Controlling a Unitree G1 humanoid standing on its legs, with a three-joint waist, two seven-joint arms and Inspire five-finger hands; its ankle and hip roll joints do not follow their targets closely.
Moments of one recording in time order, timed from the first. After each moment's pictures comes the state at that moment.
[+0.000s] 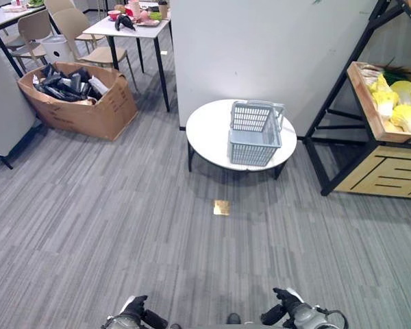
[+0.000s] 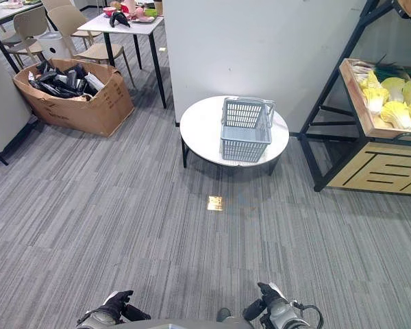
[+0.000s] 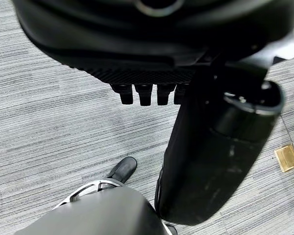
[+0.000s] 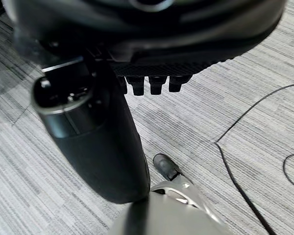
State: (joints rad) left arm -0.06 0.21 -0.20 1.26 0.14 0.05 0.09; right arm -0.10 -0.22 0.31 1.29 -0.15 0.04 -0.04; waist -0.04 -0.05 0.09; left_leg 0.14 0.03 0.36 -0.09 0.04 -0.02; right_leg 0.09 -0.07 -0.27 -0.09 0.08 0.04
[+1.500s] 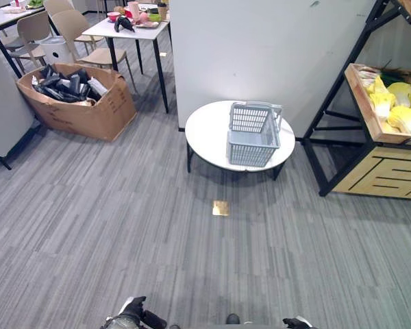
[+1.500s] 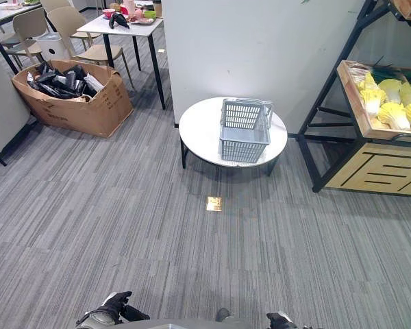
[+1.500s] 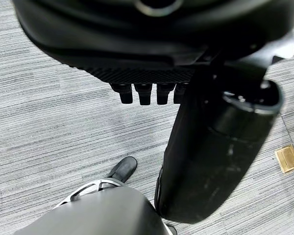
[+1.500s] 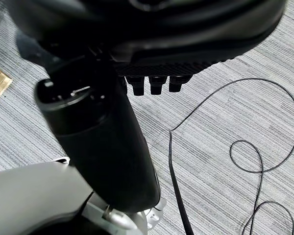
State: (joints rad) left arm -0.06 0.22 -0.19 1.27 0.14 0.05 0.09; right arm -0.02 -0.23 0.32 1.31 -0.16 0.07 -0.02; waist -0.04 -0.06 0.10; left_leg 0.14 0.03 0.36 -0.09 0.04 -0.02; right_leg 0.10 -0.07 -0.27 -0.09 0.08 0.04
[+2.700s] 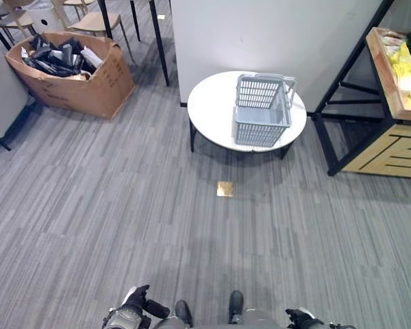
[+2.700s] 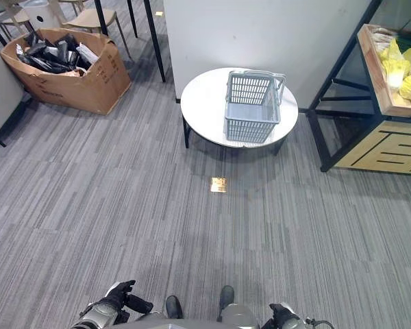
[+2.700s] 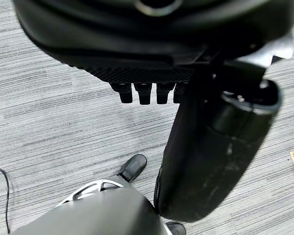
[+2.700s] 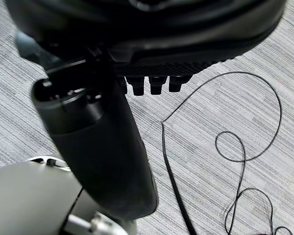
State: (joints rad) left arm -0.09 0.22 -0.19 1.21 0.10 0.06 0.09; right arm -0.07 -0.26 0.31 1.31 -0.14 0.08 -0.02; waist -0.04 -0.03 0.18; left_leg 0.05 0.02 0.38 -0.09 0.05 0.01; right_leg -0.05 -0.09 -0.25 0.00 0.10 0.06
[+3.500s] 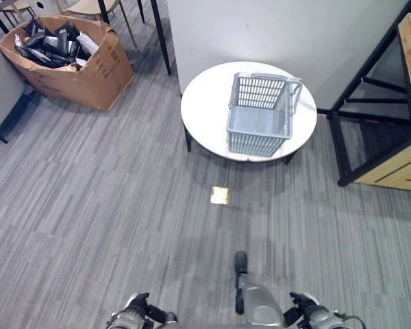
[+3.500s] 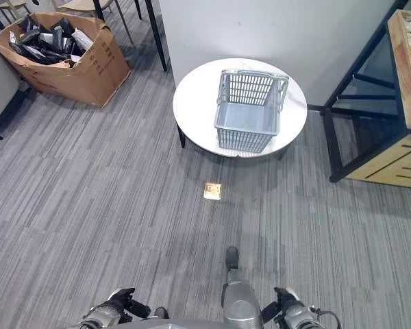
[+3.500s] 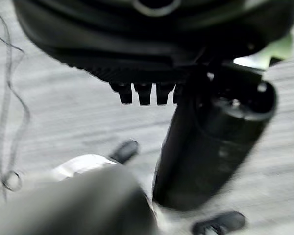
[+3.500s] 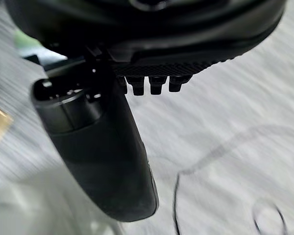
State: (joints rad) left arm -0.14 0.15 -0.19 1.32 0.08 0.05 0.10; right arm -0.14 -0.34 0.25 1.26 -0.06 0.06 -0.03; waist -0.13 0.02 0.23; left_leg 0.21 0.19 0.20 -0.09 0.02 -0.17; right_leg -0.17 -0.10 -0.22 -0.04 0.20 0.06
